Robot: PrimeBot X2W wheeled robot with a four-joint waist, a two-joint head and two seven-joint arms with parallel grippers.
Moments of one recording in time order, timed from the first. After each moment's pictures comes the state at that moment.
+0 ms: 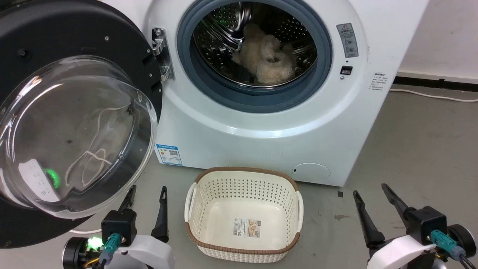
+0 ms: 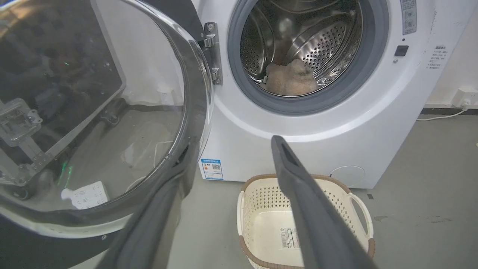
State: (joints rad) left arm 0.00 0.05 -0.02 0.00 0.00 0.00 -0.02; right arm 0.02 -0.06 -0.01 0.01 0.01 0.13 -0.02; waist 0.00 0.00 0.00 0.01
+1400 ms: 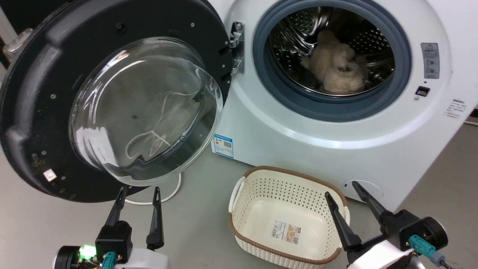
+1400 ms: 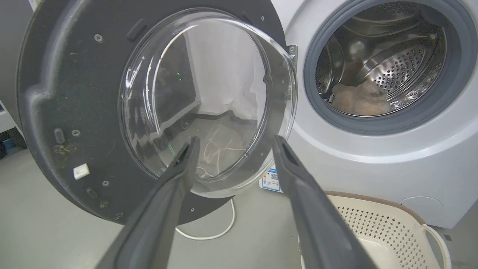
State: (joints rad) left arm 0.06 0.10 -0.07 -0.07 0.00 0.10 -0.11; right arm -0.01 -0.10 0.14 0.03 0.05 0.13 -0.11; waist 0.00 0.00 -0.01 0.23
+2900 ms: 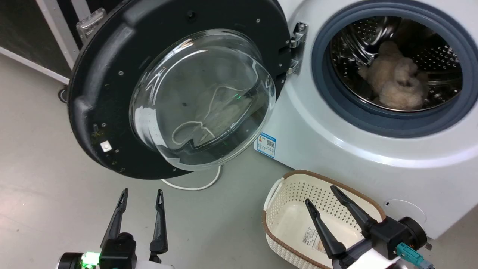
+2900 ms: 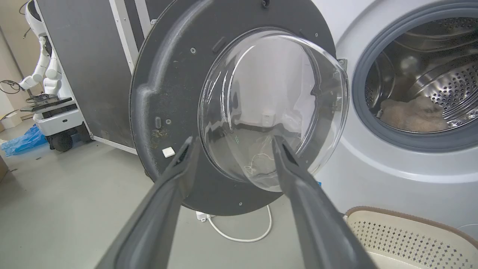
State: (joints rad) left arm 0.10 0.14 -0.14 -0.11 -0.01 0.19 -0.20; right arm -0.03 -0.14 0.27 0.08 0.12 0.13 -0.20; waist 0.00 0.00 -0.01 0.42
